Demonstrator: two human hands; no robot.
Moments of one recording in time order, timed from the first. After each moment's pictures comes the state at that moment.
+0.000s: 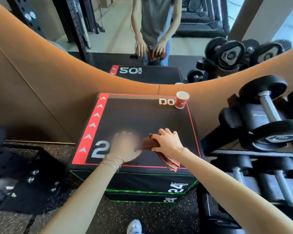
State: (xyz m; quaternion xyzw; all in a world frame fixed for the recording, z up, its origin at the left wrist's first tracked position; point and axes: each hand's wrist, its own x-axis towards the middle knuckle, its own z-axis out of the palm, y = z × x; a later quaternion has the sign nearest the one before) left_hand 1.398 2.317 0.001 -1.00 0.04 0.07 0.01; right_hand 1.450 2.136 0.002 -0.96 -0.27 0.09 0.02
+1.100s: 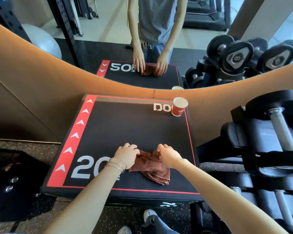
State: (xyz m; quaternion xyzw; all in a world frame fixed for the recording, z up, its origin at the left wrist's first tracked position) left_hand 1.506 2.299 -0.077 -0.97 0.08 0.20 -0.04; right_hand 1.543 2.106 -0.075 -0.95 -0.17 0.26 0.07
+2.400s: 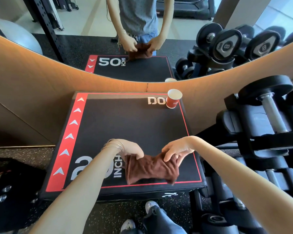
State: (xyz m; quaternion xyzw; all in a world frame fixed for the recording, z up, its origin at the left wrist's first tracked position) left_hand 1.532 2.298 -0.027 -0.79 0.00 0.54 -0.29; right_hand 1.558 2.084 -0.018 -0.71 -0.05 0.64 0.30
